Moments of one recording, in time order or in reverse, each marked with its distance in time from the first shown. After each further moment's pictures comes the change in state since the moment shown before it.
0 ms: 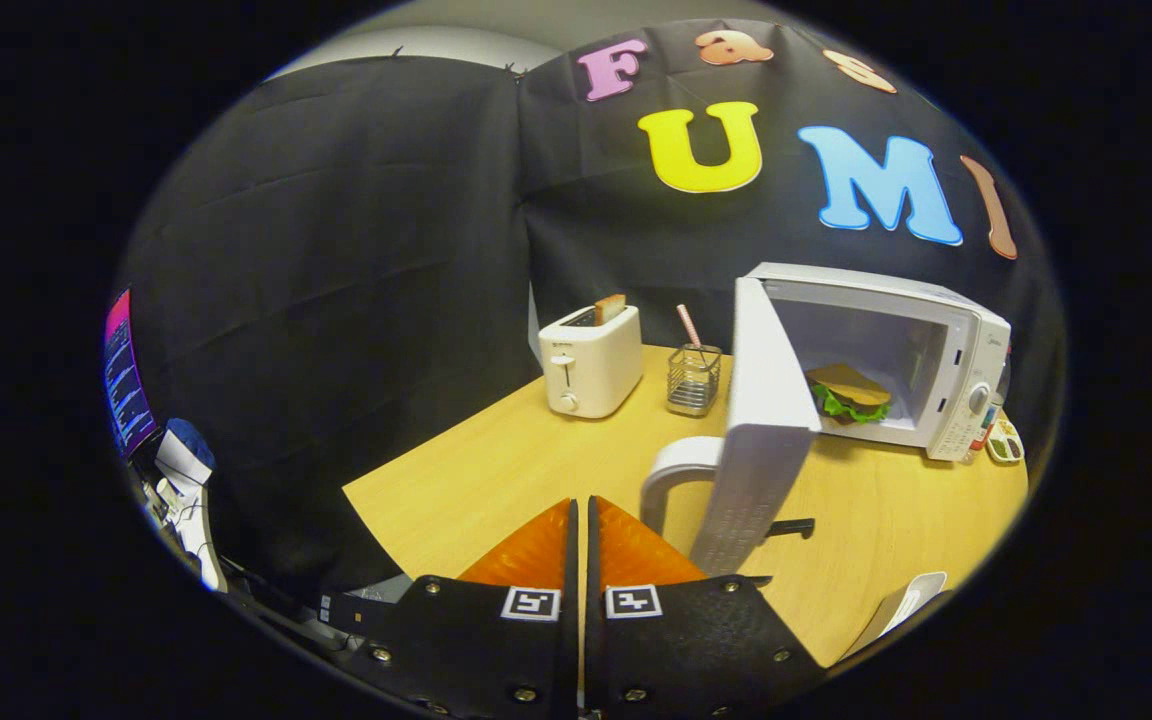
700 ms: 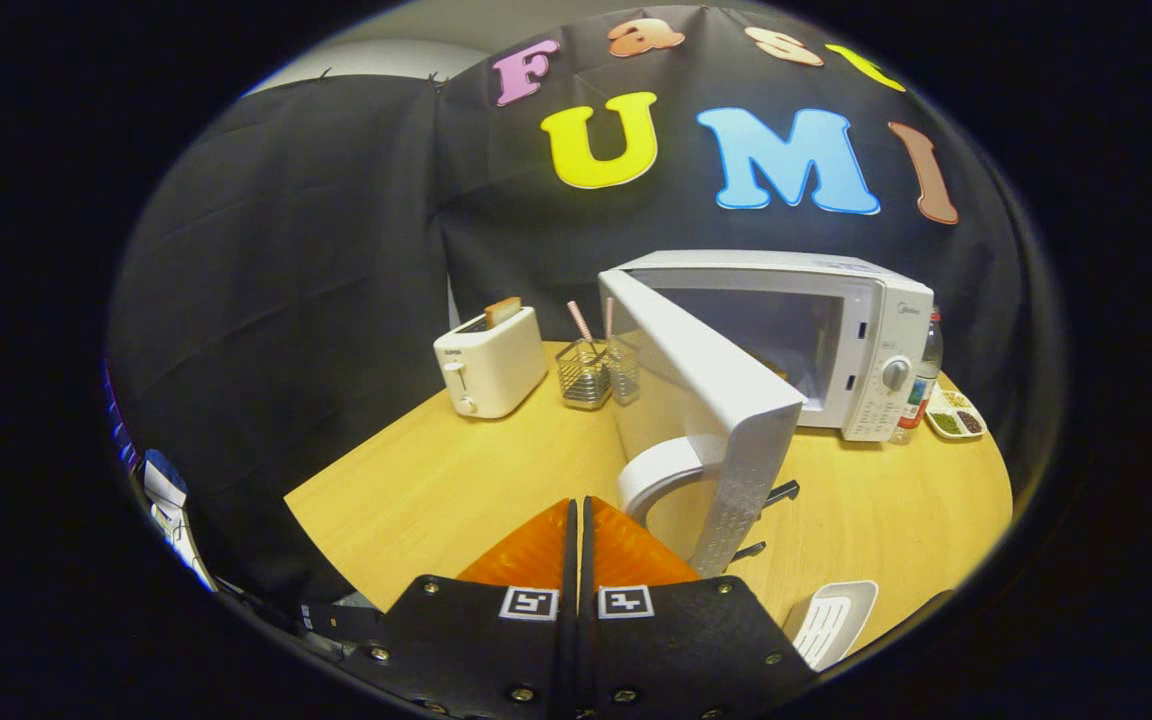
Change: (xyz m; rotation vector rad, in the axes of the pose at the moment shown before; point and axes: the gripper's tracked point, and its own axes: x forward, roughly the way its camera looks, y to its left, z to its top) arm -0.031 -0.118 0.008 0.098 0.007 -0.141
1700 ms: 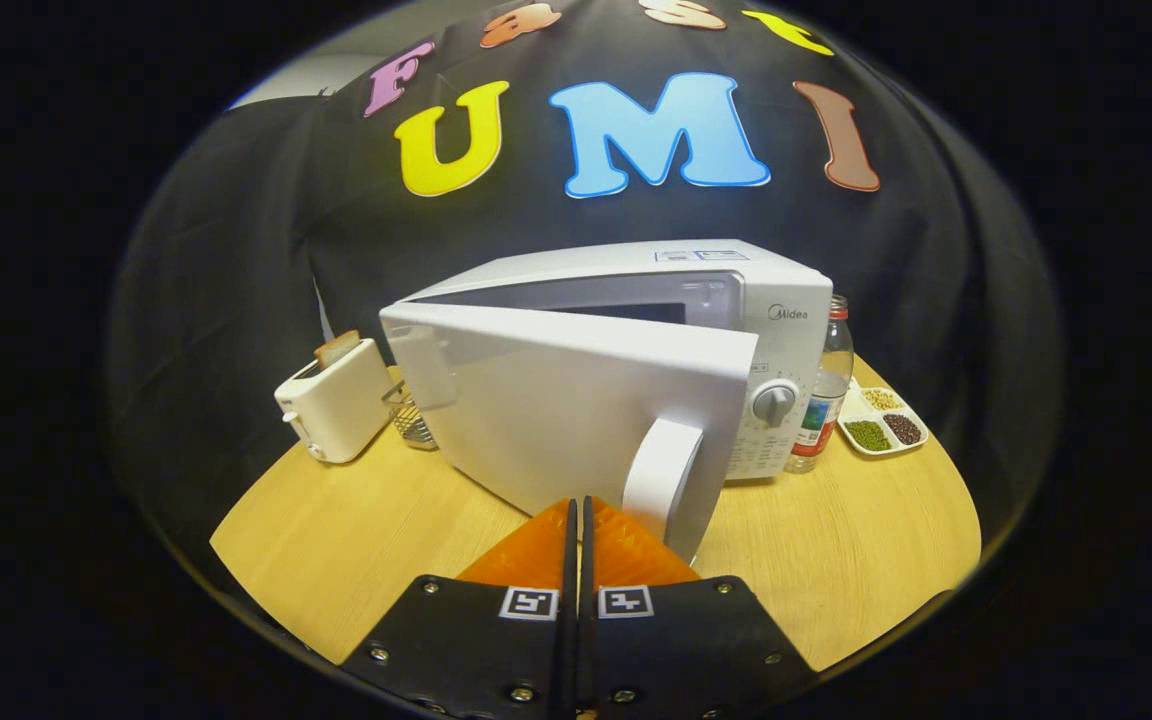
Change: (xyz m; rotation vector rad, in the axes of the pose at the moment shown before) arm 0.062 -0.170 0.046 0.110 0.021 -0.216
